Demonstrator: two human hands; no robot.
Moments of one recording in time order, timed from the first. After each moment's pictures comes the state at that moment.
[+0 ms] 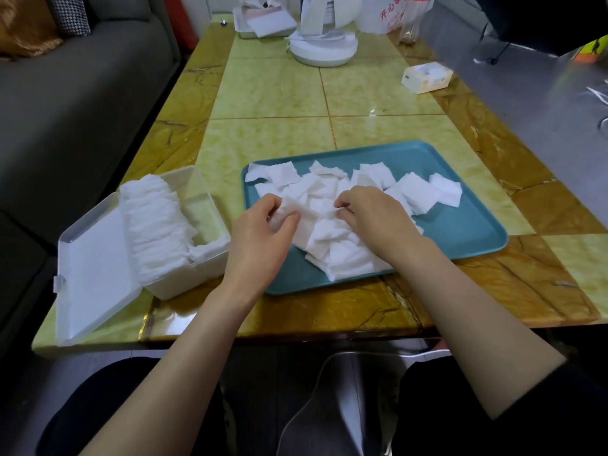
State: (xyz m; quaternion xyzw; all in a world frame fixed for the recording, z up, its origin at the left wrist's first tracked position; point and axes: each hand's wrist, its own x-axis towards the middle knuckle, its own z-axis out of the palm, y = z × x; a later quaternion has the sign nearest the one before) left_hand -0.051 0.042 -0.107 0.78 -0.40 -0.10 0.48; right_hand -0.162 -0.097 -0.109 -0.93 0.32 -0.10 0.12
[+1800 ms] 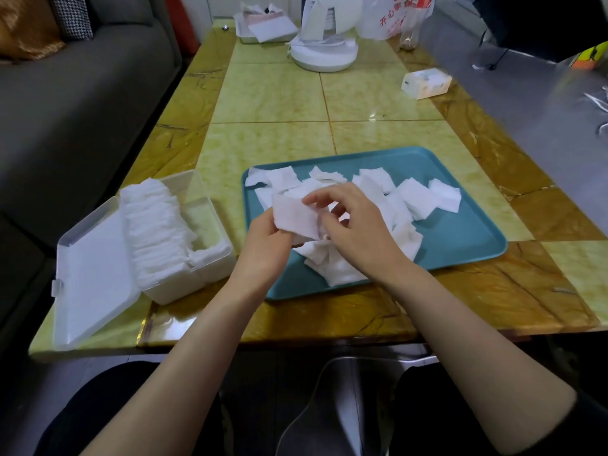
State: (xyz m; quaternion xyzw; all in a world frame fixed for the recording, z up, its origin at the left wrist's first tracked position) left_hand -0.061 0.039 -0.097 0.67 -0.32 -0.30 0.59; right_hand -0.156 -0.053 -0.094 -0.82 0.26 -0.30 0.41
